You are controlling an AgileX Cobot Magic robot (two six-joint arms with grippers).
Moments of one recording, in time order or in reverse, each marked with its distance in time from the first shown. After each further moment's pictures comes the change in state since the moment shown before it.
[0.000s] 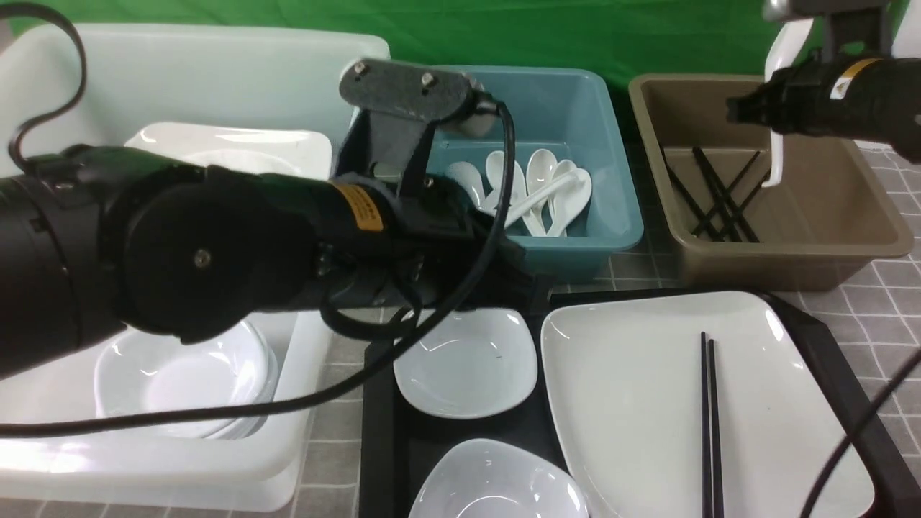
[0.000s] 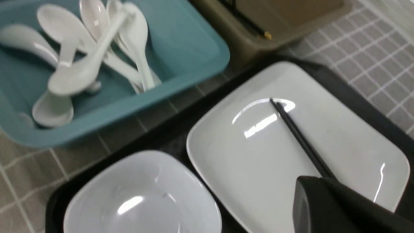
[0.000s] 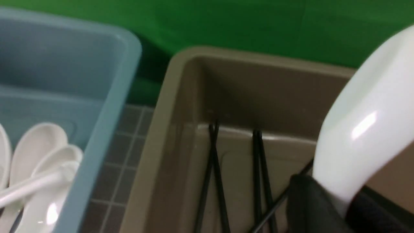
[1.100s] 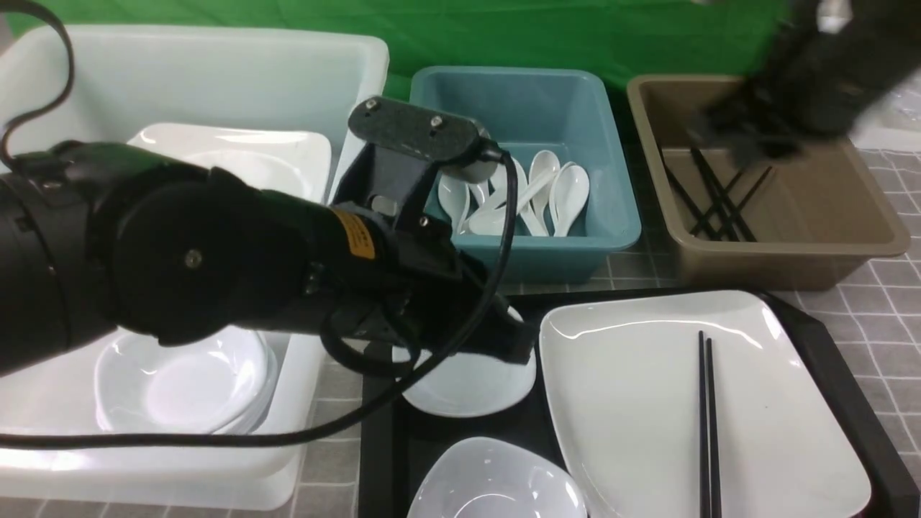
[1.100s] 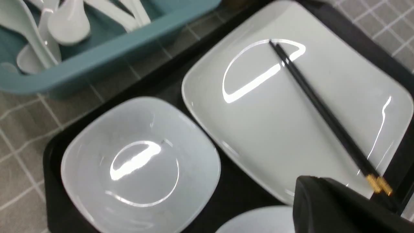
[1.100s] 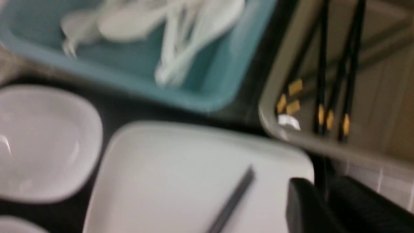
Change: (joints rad) right arm 0.309 -0.312 -0.142 0.022 1.079 0.049; left arm 0.000 -0.010 0.000 0.026 0.156 0.027
